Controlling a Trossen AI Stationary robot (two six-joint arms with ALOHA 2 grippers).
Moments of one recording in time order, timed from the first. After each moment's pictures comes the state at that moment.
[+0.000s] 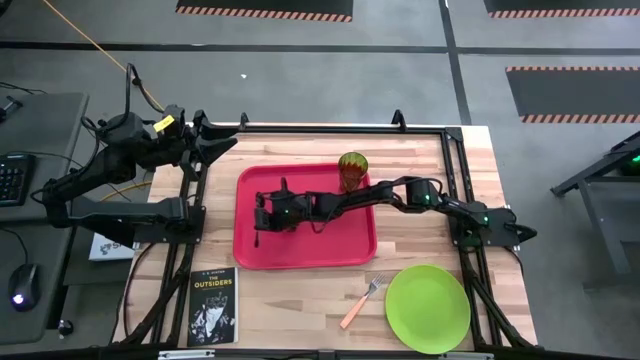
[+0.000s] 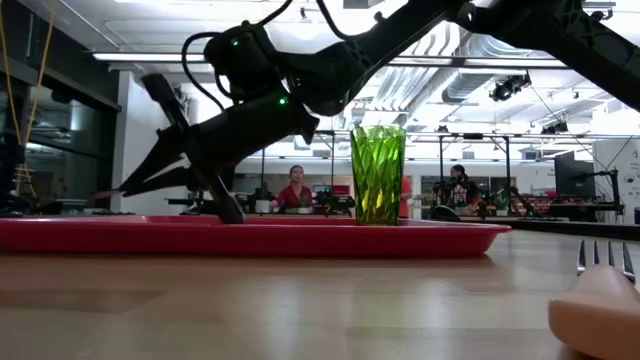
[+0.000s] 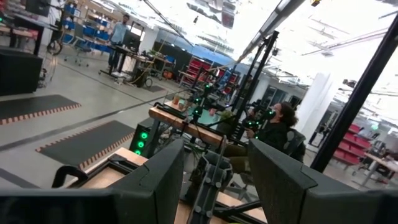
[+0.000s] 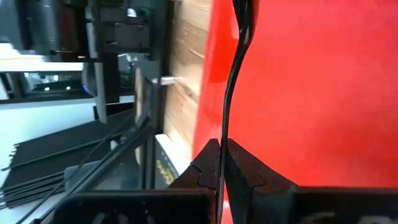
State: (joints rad) left arm 0.27 0.68 1.05 -0.21 0.07 -0.39; right arm -0.01 2.48 1.86 0.15 -0.17 1.40
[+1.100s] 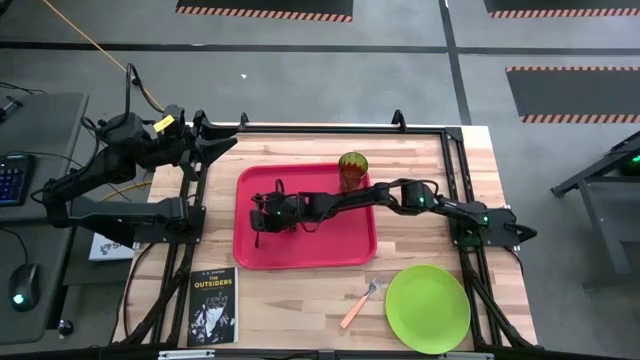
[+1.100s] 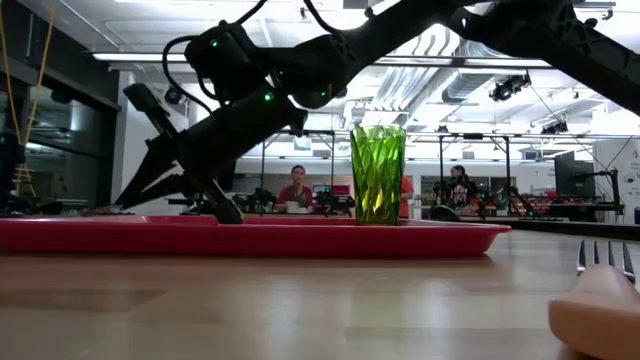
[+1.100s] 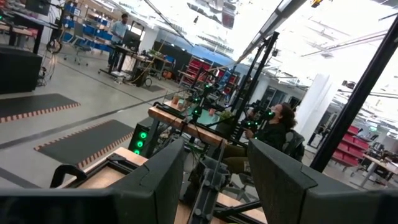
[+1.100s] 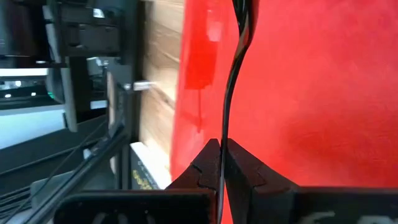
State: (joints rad) left arm 0.27 0.68 1.05 -0.21 0.07 -0.40; right arm 0.00 2.54 2.02 -0.06 -0.14 1.39
